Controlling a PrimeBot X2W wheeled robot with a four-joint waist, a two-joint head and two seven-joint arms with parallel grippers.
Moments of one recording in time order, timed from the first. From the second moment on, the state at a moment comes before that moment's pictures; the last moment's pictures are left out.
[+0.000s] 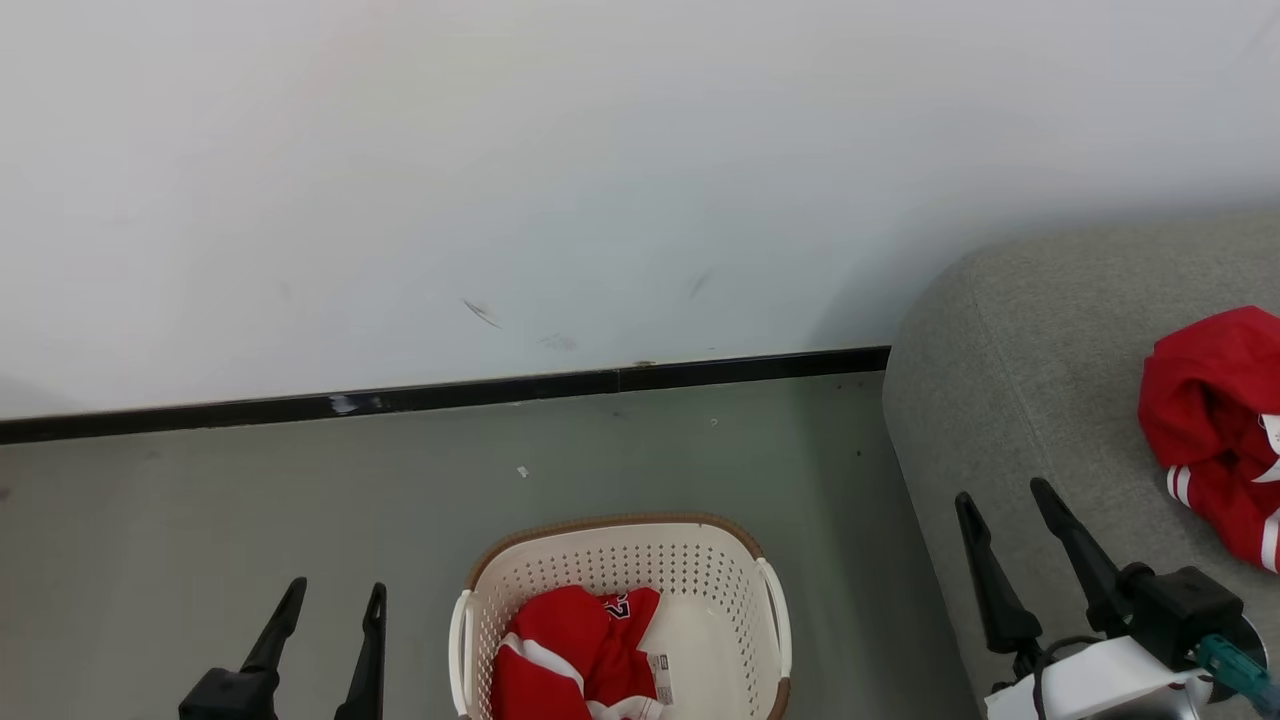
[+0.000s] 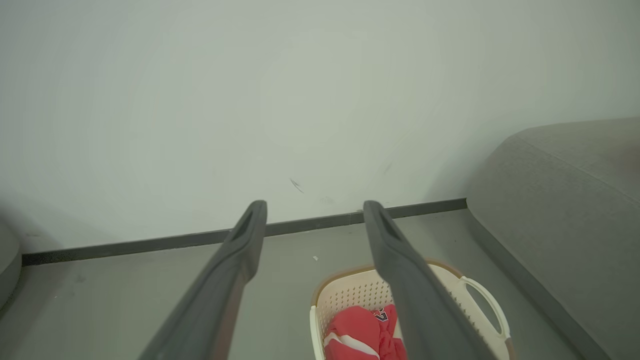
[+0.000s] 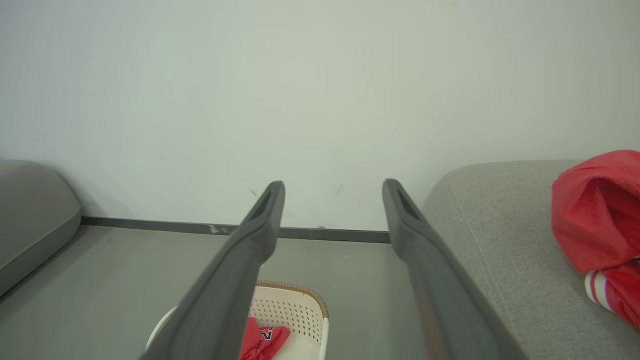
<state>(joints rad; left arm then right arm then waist) 0.07 0.17 -0.17 0.10 -0.32 0.09 -0.24 0.06 -0.04 0.01 0.02 0.08 0.12 -0.26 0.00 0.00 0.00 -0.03</state>
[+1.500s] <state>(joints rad) -0.40 0.15 -0.43 0.51 -0.12 -0.06 -0.12 -0.08 -0.04 -0.08 -0.19 0.07 0.12 -0.26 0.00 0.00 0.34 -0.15</state>
